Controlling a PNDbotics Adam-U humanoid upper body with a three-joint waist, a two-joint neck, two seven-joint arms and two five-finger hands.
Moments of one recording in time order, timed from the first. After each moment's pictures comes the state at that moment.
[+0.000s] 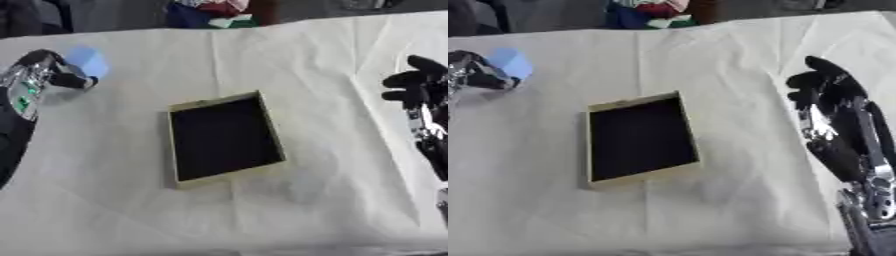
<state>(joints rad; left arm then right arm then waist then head) -0.99 0.49 0.03 -0.56 -0.91 0.30 -0.19 -0.10 -0.29 0.09 -1.98 0.04 -0.18 -0.04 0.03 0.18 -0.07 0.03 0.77</state>
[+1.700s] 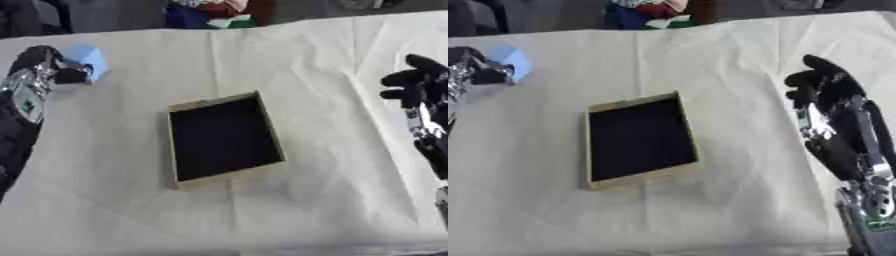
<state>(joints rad) -0.98 0.46 0.02 -0.60 -0.87 0.32 -0.02 -0.10 -0.29 0.09 -1.98 0.04 -0.18 -0.04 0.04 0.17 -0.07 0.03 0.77</state>
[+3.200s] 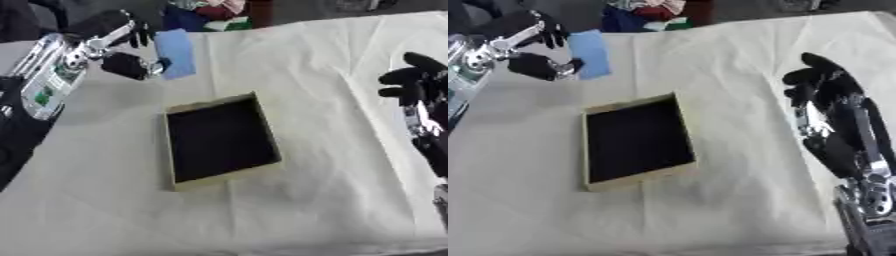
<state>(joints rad) -0.86 0.55 -0.43 -1.32 -0.66 0.07 -0.39 -0.10 -0.29 0.08 -1.98 0.04 -0.18 -0.03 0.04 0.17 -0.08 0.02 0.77</state>
